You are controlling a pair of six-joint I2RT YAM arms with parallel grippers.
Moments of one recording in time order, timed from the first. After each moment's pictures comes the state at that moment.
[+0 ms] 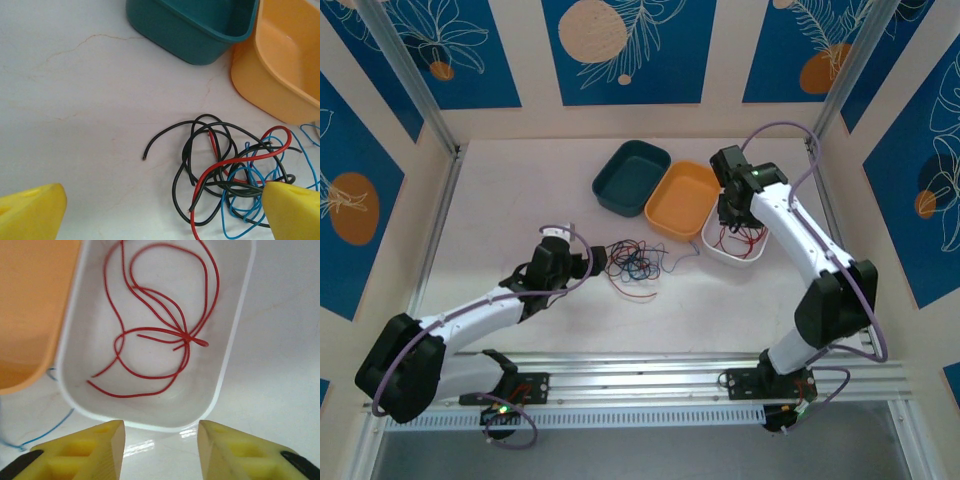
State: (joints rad) left arm -0.58 1.19 0.50 0.11 -0.12 -0.57; right arm 0.35 1.55 1.48 -1.20 0.35 0.49
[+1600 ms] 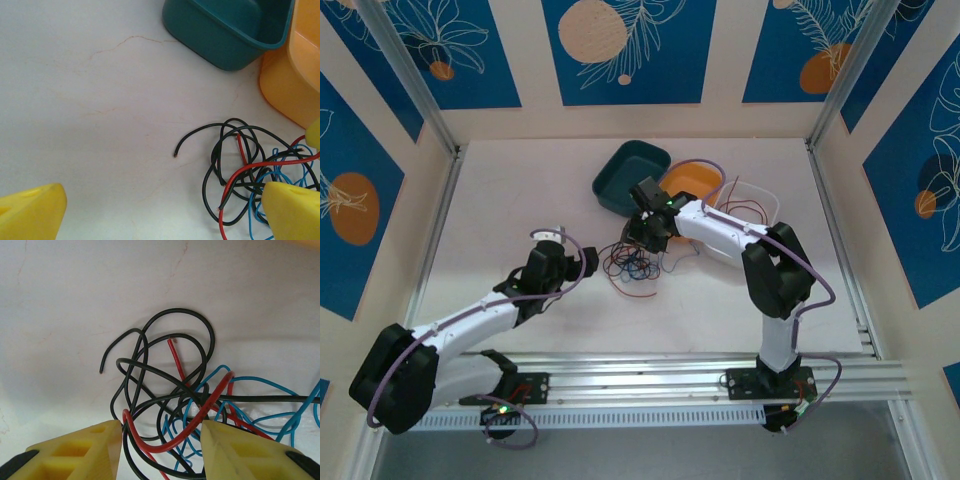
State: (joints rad) left arm -0.56 1.13 0.46 0.06 -0.20 -0.60; right arm 0.69 1.89 1.44 -0.68 -0.15 0.94
